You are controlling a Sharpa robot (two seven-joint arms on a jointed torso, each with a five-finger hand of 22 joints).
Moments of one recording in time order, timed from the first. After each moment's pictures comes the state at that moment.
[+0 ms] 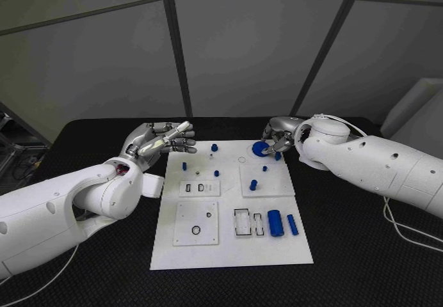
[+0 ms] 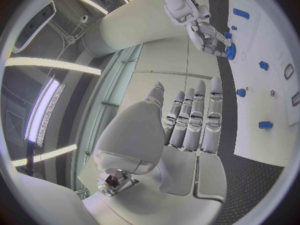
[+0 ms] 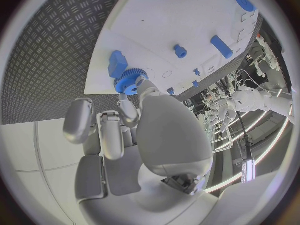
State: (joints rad) left arm 1.11 -0.91 0.12 1.63 -0.12 -0.35 0.38; left_hand 1.40 0.05 -0.02 0.13 0.15 0.94 0.23 0.10 0.07 1.03 0.17 0.09 0.07 1.11 0.12 0.15 0.20 0.13 0.98 0.21 0.38 0.14; right arm 1.22 -0.64 0.15 1.18 -1.61 -0.02 -0.24; right_hand 1.44 -0.07 0.09 0.21 0.22 0.88 0.14 0.20 0.07 1.32 0.05 1.21 1.16 1.47 -0.02 1.49 1.31 0.09 1.36 0.09 1.35 1.14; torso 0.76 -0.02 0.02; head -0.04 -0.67
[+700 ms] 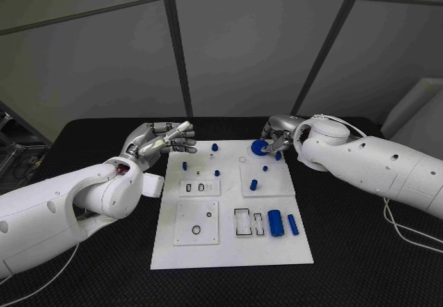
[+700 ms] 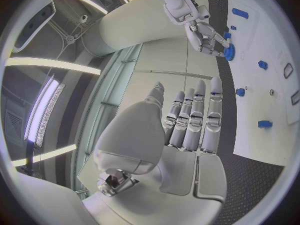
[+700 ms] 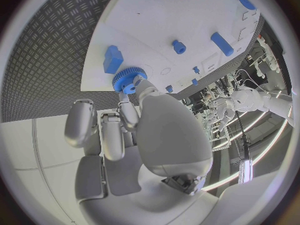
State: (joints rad) left arm 1.11 -0.91 0.12 1.63 -0.12 -0.34 0.38; left_hand 1.40 0.05 -0.02 0.13 0.15 0.94 0.23 0.10 0.07 1.03 0.17 0.08 0.07 1.11 0.12 0.15 0.20 0.13 0.98 0.21 0.38 0.14; right arm 1.22 -0.65 0.15 1.21 -1.62 -0.07 -0.24; right_hand 1.45 -0.03 0.17 0.17 0.22 0.95 0.14 0.22 0.07 1.35 0.03 1.24 1.21 1.47 -0.04 1.50 1.31 0.09 1.38 0.07 1.37 1.17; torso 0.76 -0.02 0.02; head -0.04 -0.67
